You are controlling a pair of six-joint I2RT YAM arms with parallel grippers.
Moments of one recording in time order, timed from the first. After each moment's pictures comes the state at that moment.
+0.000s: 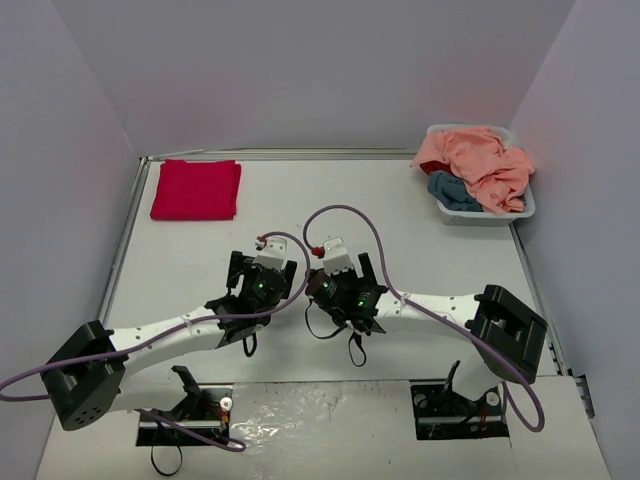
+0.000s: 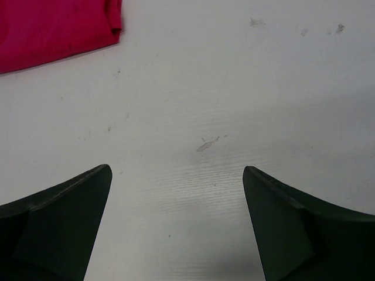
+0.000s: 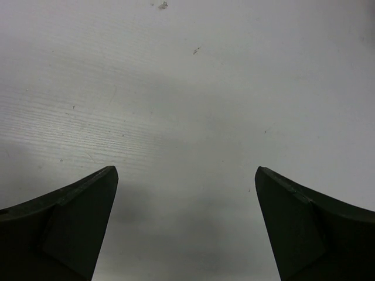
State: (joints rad) left arm -0.89 1.20 0.58 0.07 -0.82 -0.20; right arm 1.07 1.54 0.84 -0.19 0.85 0.44
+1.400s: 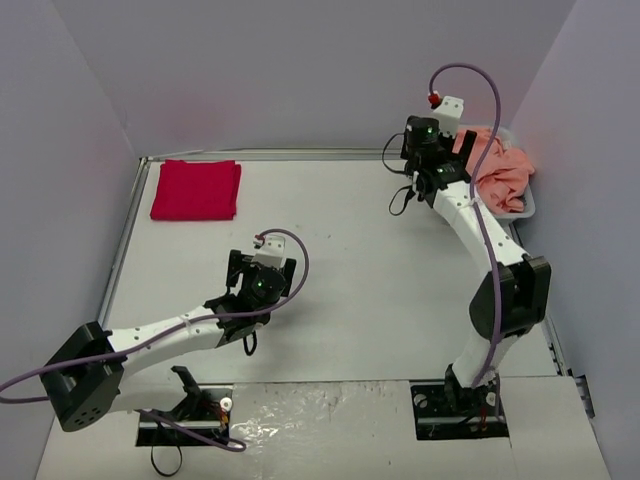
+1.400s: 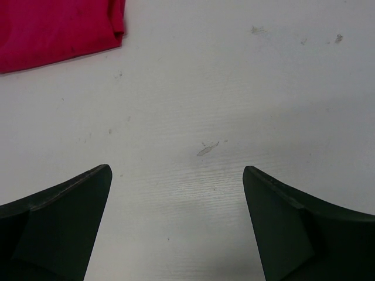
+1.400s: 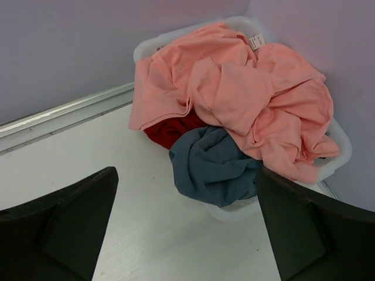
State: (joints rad) left arm -0.89 1.20 0.59 0.07 -0.82 -0.21; right arm 0.31 1.69 1.58 -0.27 0.78 0.20
